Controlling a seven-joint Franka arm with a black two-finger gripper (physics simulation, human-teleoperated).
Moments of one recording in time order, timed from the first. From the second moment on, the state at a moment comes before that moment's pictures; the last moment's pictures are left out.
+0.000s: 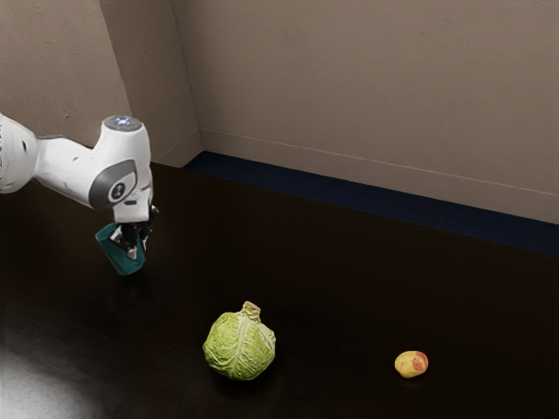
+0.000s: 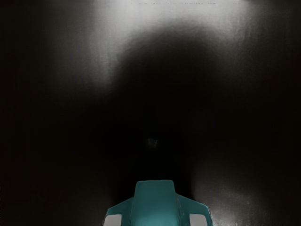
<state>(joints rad) 0.17 0.29 0.08 -2.02 0.29 2.33 1.66</state>
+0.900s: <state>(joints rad) -0.02 0.14 -0.07 -2.20 0.63 2.28 1.29</state>
